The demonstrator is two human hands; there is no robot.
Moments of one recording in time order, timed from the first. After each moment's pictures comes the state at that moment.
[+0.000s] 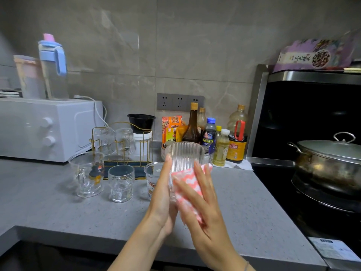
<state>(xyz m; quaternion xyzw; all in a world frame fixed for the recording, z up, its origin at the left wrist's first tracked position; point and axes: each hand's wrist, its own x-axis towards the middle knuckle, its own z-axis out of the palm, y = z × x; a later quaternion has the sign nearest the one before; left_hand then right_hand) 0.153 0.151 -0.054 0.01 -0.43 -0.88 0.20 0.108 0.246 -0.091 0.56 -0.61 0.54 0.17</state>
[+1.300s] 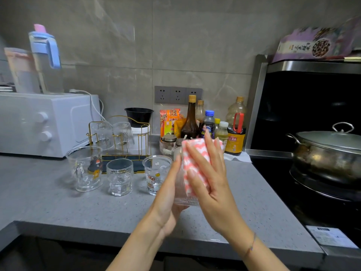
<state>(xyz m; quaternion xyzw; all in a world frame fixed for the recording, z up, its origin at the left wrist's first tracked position) 0.157 0.162 -0.061 0.01 -0.50 -0.84 0.21 0.093 0.247 -0.061 0.53 -0.63 0.54 0.18</state>
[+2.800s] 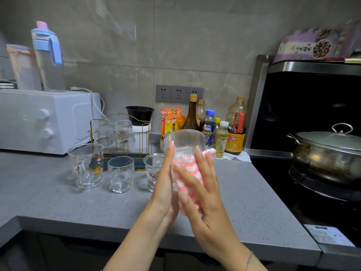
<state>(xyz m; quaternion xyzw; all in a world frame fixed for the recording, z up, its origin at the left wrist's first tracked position) 0.153 0.156 -0.052 -0.02 -0.43 -0.89 0.16 0.118 0.255 -0.083 0.55 -0.64 0.51 0.17</state>
